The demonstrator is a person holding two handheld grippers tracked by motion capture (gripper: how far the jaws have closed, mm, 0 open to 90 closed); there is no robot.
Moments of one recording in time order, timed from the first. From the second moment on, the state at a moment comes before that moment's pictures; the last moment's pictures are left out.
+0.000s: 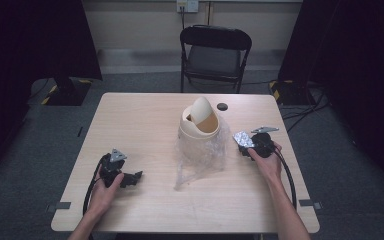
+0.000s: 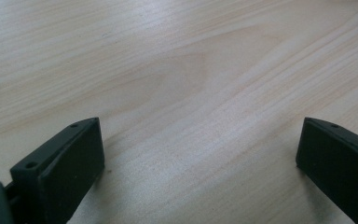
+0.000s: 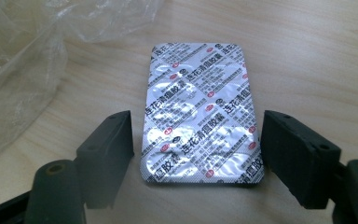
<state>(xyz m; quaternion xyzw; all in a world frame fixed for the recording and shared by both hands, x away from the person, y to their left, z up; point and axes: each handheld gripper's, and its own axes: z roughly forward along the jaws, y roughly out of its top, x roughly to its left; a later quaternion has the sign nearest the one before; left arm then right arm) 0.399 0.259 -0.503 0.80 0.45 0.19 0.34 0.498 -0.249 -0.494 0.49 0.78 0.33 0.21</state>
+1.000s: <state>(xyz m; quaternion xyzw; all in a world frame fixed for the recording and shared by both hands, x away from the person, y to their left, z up) 0.400 0.259 -0.503 0.80 0.45 0.19 0.34 0.480 -0.260 -0.466 0.50 0.75 0.38 0.20</state>
